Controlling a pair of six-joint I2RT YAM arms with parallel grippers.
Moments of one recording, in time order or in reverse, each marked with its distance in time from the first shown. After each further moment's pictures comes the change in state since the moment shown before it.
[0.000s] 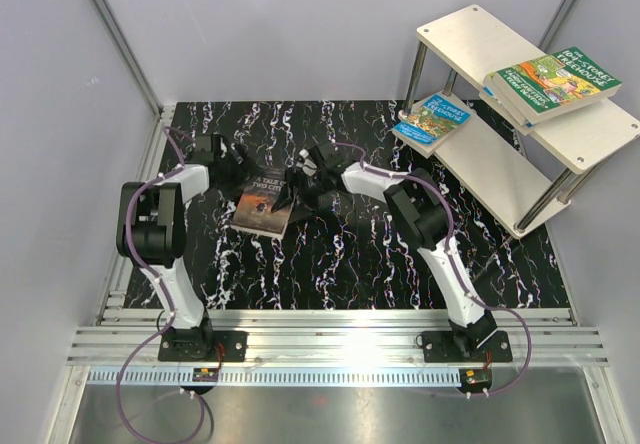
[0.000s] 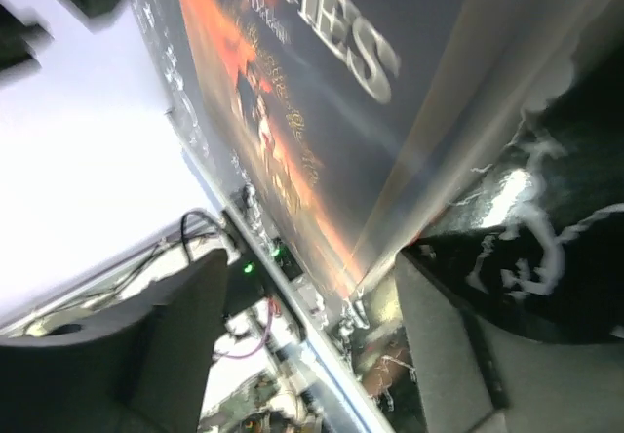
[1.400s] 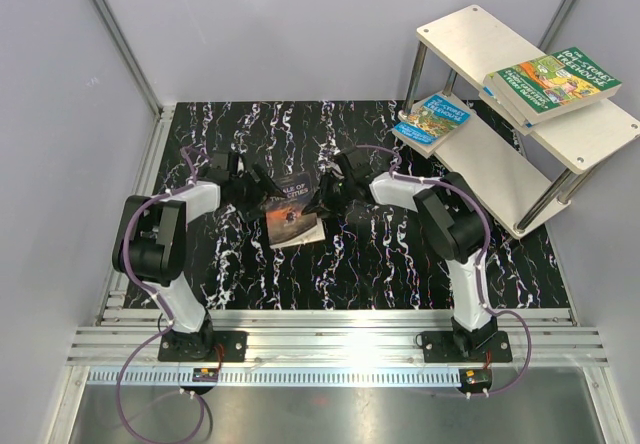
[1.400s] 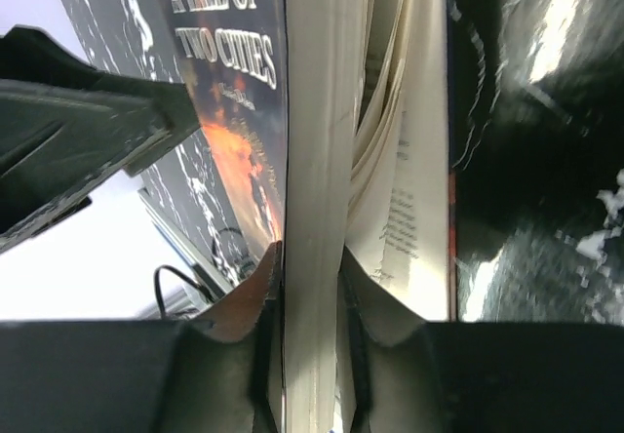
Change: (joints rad) left arm -0.124 -0.111 -0.166 0.038 0.130 -0.140; right arm -0.050 -0.301 -0.452 0.197 0.233 0.084
